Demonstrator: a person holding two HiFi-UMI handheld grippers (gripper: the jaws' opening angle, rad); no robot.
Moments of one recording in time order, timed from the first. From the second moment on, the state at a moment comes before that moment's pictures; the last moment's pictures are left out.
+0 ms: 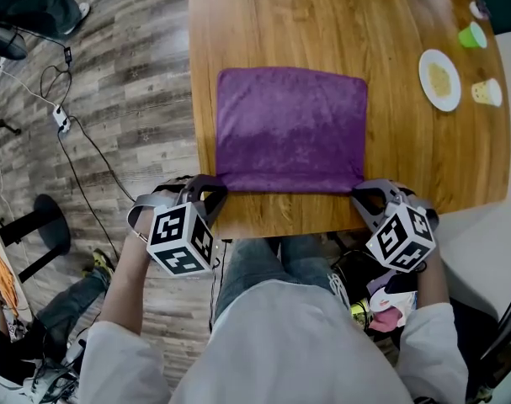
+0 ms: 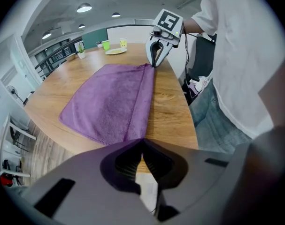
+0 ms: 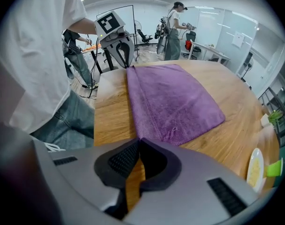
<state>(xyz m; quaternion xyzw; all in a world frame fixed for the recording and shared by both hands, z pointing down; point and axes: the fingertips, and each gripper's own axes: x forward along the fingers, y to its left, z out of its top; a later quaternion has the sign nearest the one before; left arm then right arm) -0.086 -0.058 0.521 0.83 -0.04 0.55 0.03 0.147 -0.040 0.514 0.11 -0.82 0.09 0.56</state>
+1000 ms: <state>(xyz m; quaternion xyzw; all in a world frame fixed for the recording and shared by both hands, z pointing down) -0.088 -0.128 0.522 0.83 -0.06 0.55 0.05 0.155 -0.105 0.510 0.16 -0.81 0.12 0.56</state>
